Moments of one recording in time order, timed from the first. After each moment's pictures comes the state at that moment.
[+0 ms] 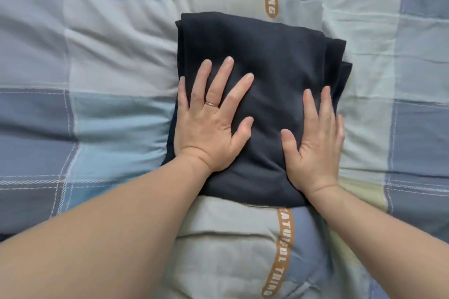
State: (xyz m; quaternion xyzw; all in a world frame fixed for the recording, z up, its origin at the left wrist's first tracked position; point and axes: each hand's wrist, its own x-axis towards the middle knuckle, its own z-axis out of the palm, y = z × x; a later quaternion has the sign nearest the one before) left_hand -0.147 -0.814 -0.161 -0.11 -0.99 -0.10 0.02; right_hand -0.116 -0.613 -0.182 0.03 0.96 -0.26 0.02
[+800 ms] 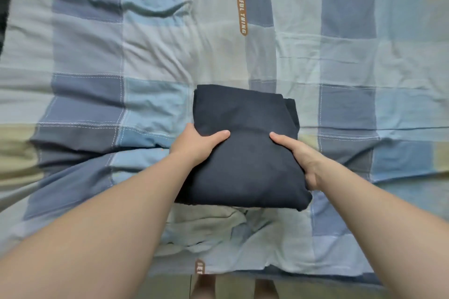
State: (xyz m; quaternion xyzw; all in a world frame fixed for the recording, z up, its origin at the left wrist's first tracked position) left_hand -0.053 -0.823 -0.042 0.30 -0.81 -0.37 -0.34; right_hand -0.040 -0.567 -0.052 0.42 0.45 -0.63 0.48
